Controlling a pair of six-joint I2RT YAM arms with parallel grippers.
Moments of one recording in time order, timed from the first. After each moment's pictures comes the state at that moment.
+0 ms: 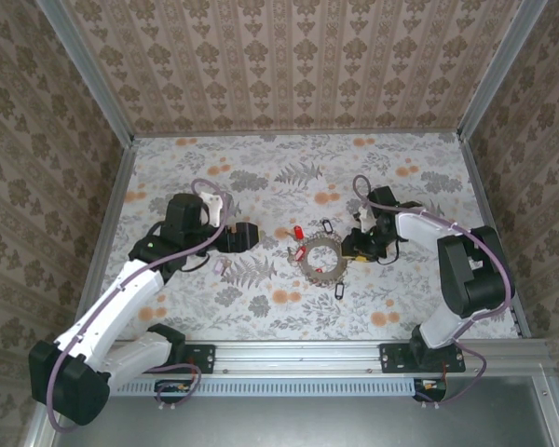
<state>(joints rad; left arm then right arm) -0.49 1.00 0.80 -0.49 0.38 -0.38 0.22 1.63 0.91 -0.66 -0.48 0.31</state>
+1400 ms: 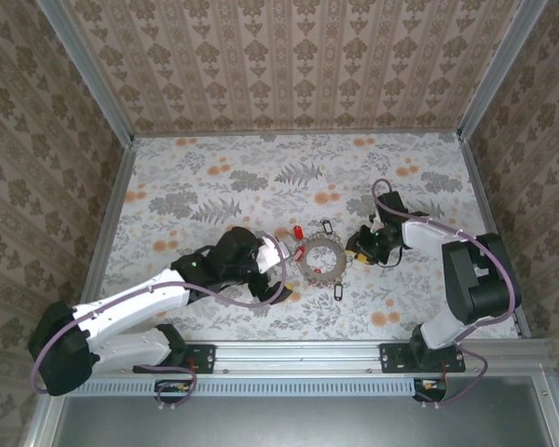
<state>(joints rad) -0.94 1.09 0.67 -0.32 0.22 0.16 0.17 1.59 0.80 -0.47 -0.46 0.69</state>
